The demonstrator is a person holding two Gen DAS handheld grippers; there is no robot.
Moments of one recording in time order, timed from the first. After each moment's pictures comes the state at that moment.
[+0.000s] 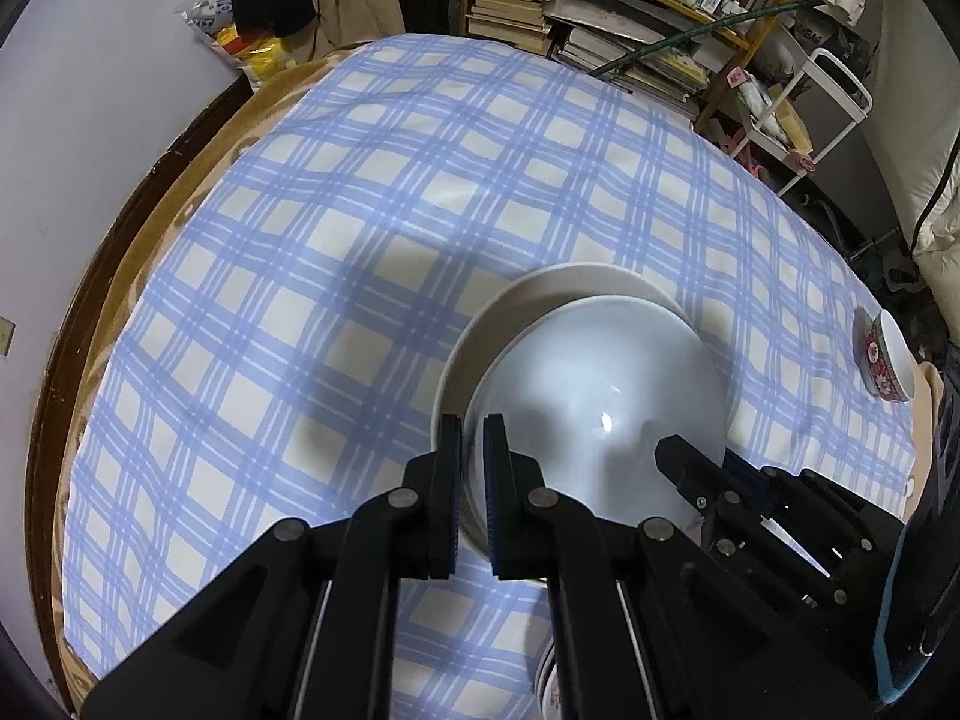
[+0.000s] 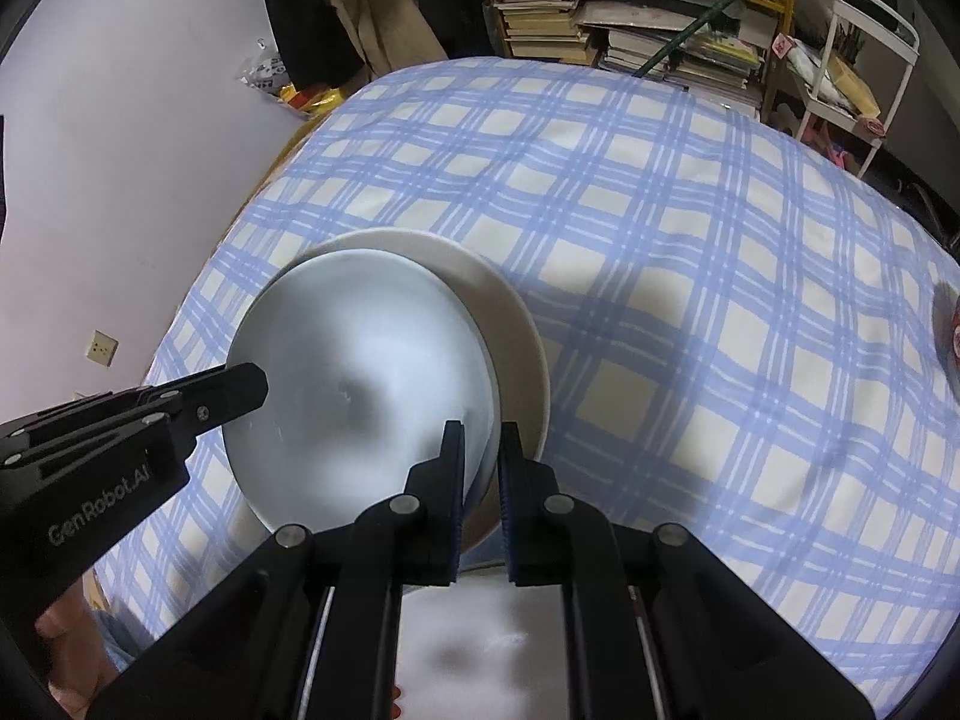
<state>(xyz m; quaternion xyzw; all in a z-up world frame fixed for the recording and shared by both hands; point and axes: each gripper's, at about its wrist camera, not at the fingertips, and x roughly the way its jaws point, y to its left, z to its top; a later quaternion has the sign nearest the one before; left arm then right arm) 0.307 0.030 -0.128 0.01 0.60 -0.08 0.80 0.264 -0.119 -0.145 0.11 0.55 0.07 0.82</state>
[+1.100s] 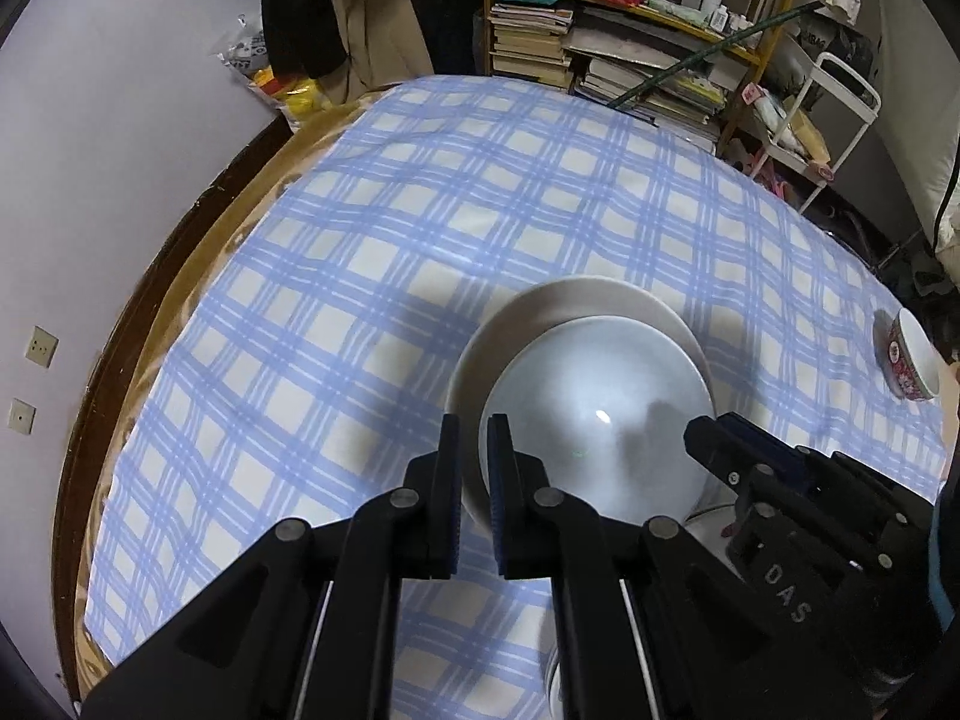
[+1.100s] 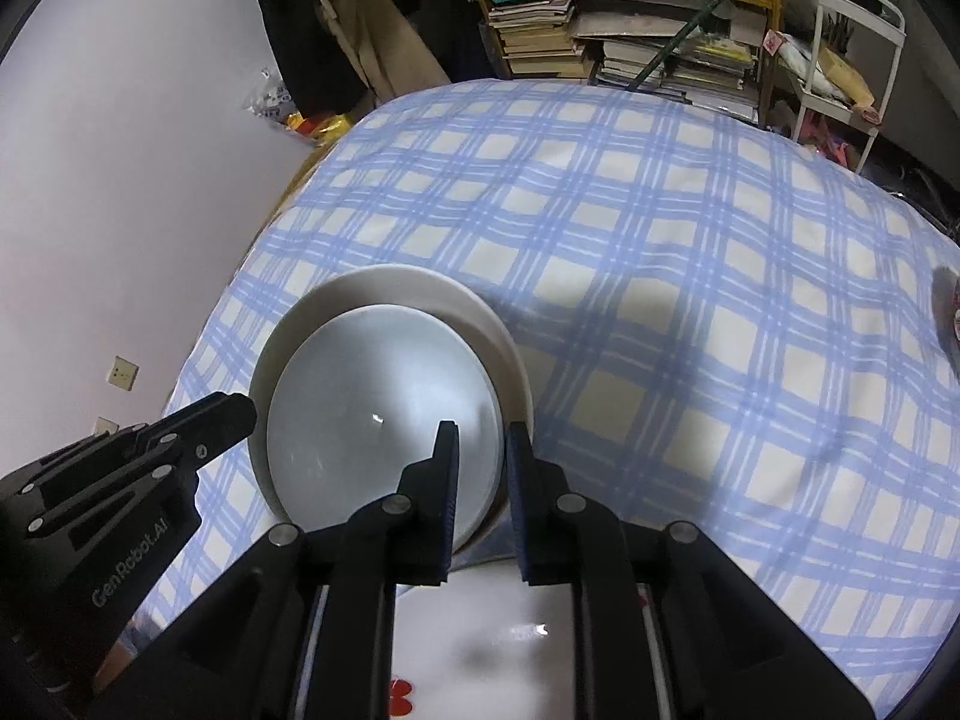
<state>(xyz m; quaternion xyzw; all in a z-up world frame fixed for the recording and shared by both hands) 0.283 0.022 -0.105 0.04 0.56 -0.04 0.83 0.259 -0.133 -0.131 0.15 0.54 0.08 0.83</state>
